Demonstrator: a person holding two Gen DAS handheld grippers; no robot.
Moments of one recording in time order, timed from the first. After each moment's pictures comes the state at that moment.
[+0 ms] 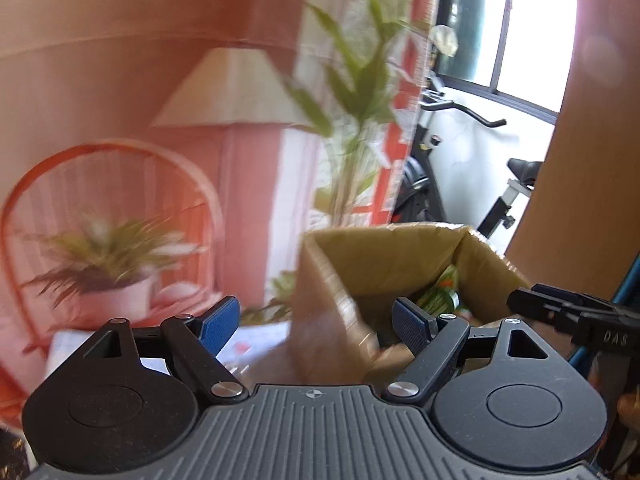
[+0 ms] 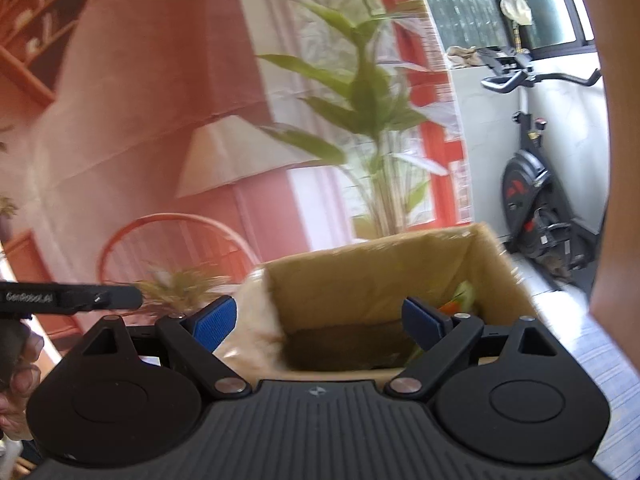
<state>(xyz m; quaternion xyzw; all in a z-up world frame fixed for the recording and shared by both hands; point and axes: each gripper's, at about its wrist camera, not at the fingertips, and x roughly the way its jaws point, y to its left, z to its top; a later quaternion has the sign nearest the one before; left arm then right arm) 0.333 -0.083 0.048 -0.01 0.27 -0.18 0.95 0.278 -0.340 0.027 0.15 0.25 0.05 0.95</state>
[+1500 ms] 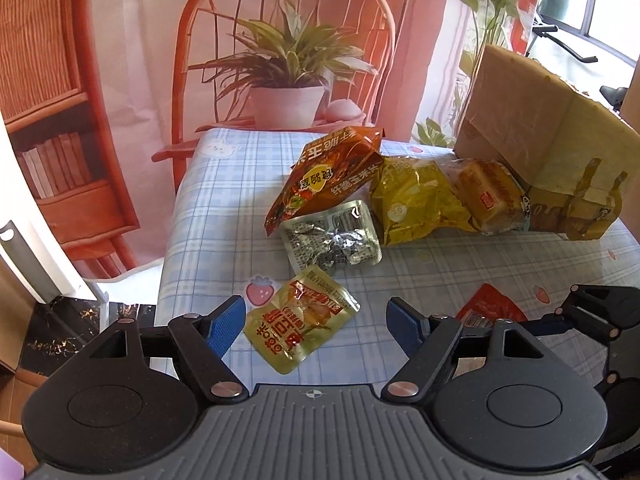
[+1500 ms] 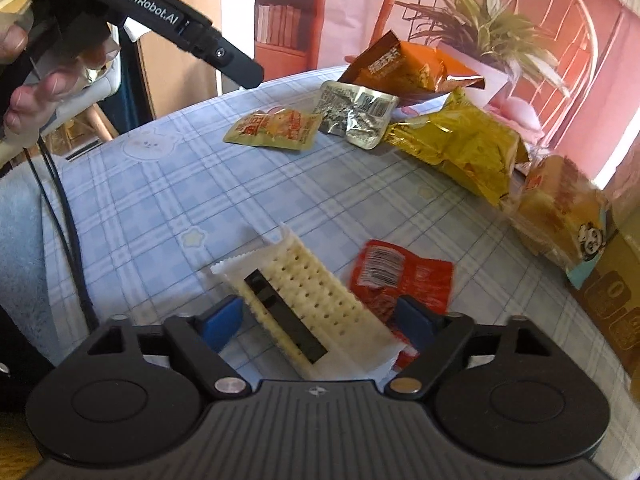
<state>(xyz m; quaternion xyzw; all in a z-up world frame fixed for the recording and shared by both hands) 0.232 0.095 -0.116 -0.01 0.40 -0.07 0.92 0.172 -0.058 -0.159 -0.18 0.44 0.35 0.81</state>
